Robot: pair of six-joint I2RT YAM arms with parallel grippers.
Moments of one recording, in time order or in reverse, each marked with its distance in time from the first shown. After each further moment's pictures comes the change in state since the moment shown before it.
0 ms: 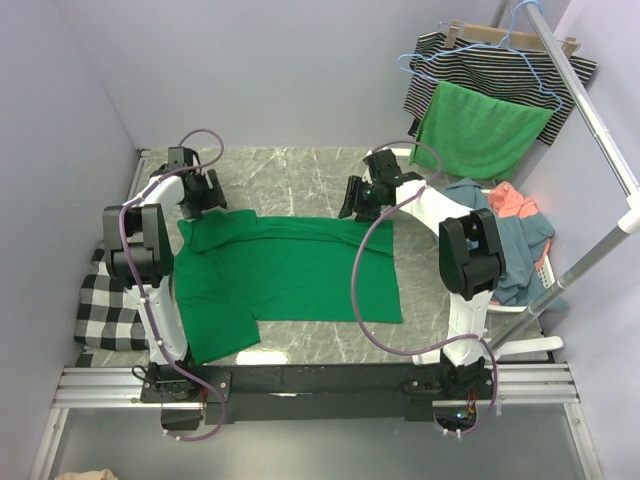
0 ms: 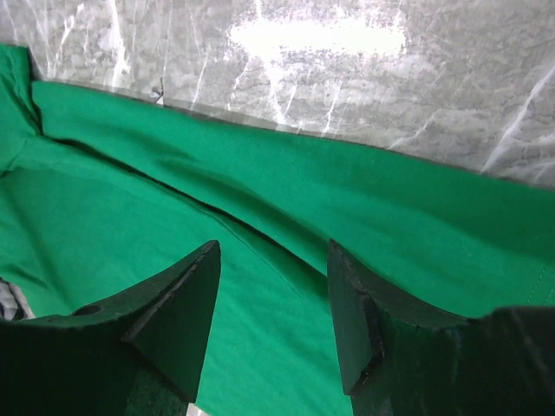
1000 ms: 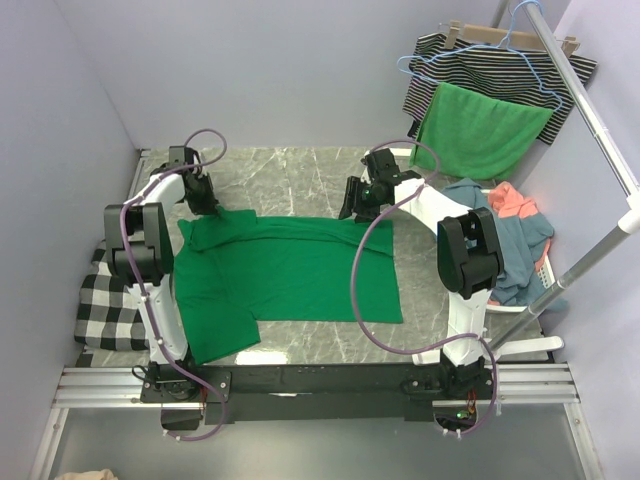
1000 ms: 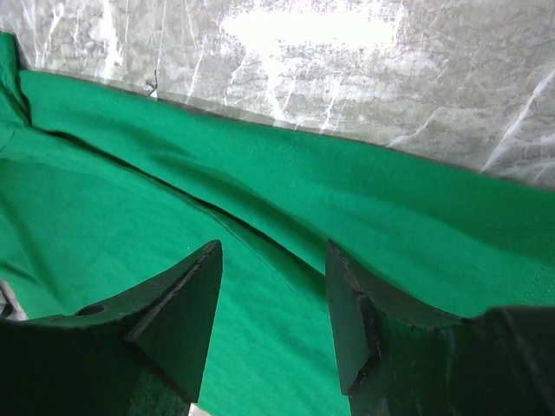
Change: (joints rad) left arm -0.002 0.020 0.034 -0.055 0.082 0.052; right arm 0.008 0.015 0.028 -0.038 0.002 -0.026
